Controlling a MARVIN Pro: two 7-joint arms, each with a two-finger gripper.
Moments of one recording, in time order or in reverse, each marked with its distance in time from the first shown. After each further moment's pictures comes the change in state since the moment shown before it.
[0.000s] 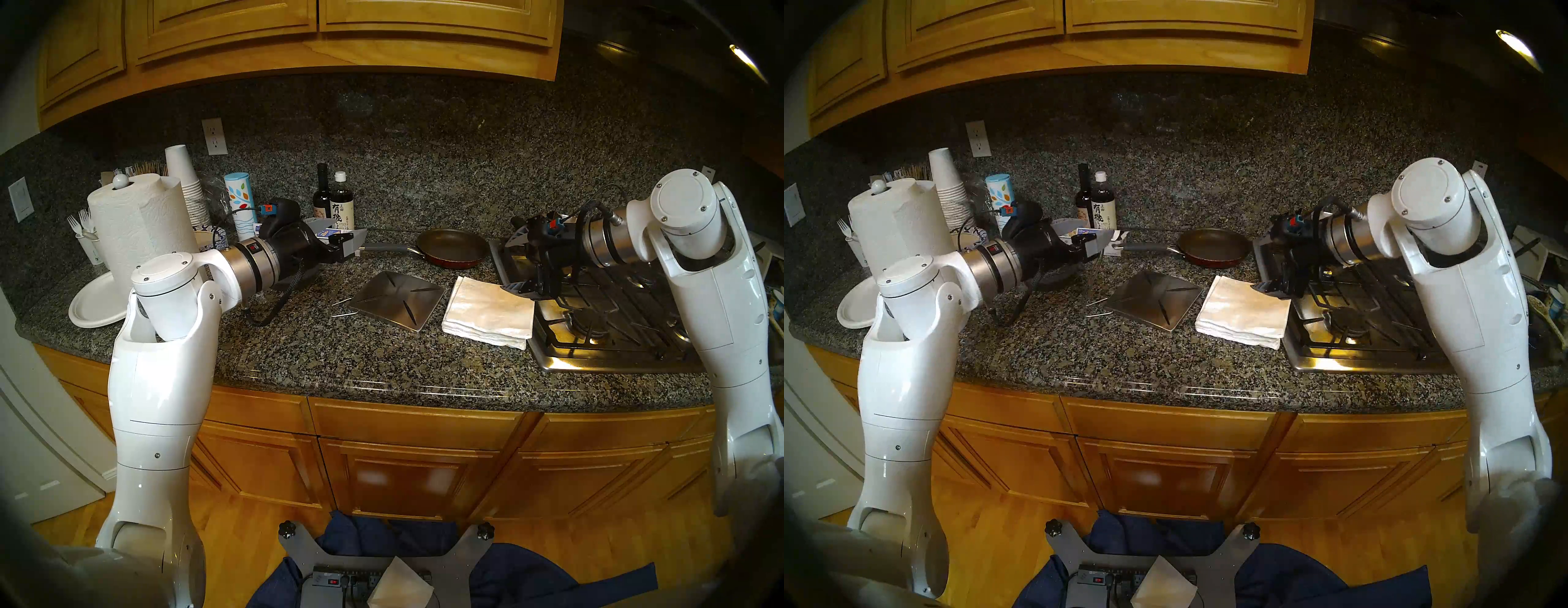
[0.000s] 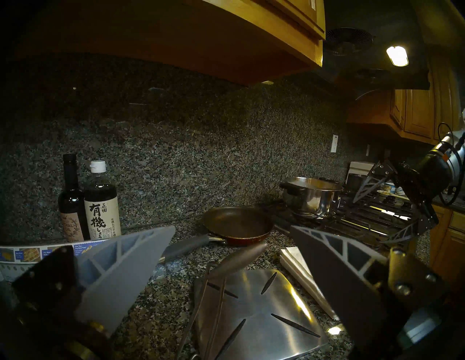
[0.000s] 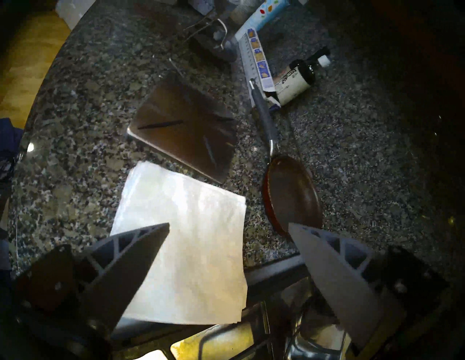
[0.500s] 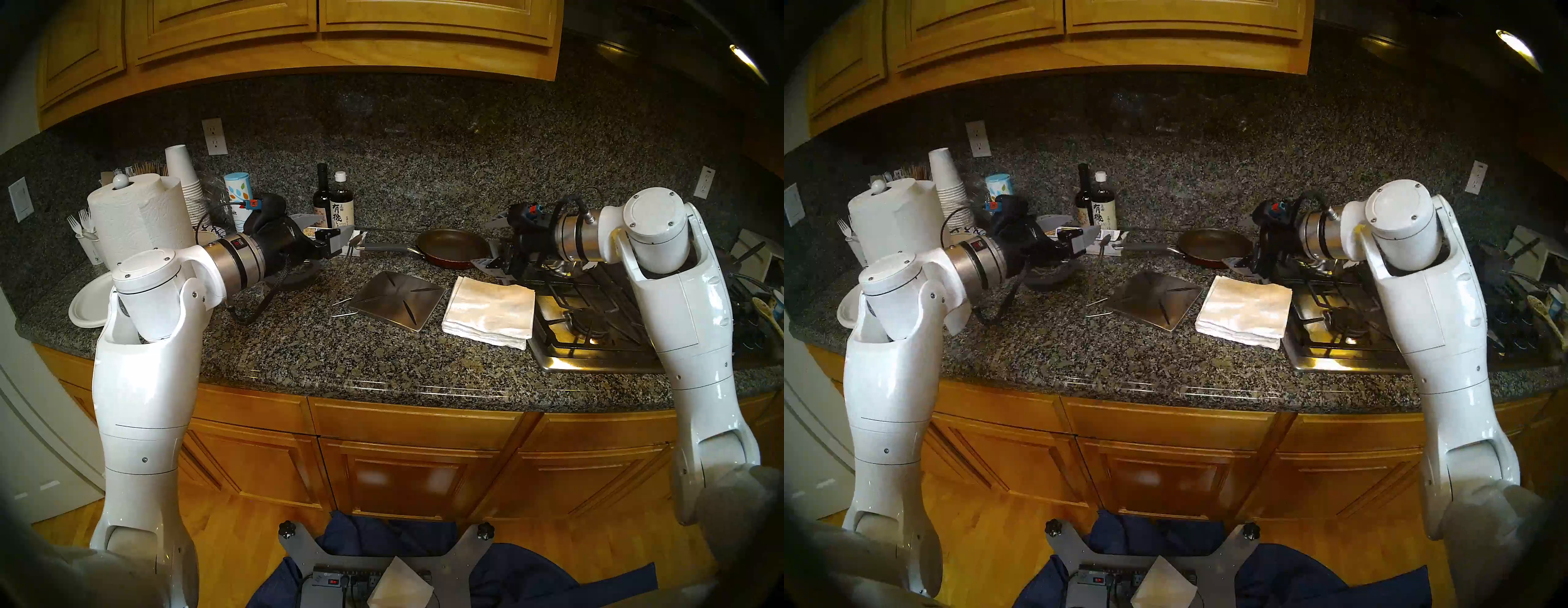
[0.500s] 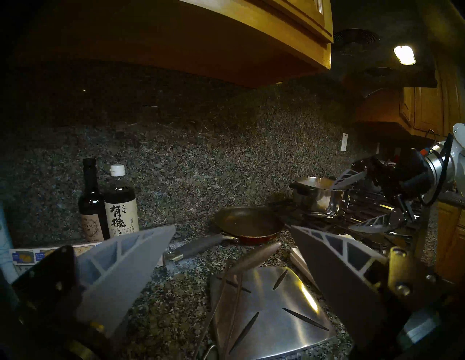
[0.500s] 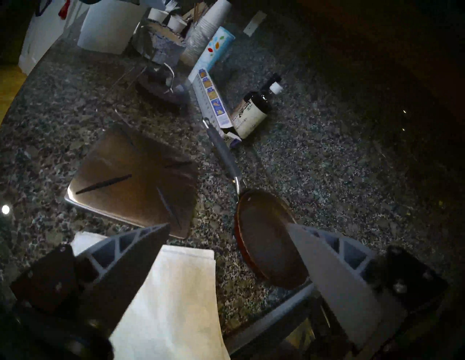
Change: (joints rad) left arm 0.023 0.027 -0.044 -0.058 0.001 0.051 0.028; right arm 0.000 -0.171 0.011 0.127 0.060 -0.066 -0.194
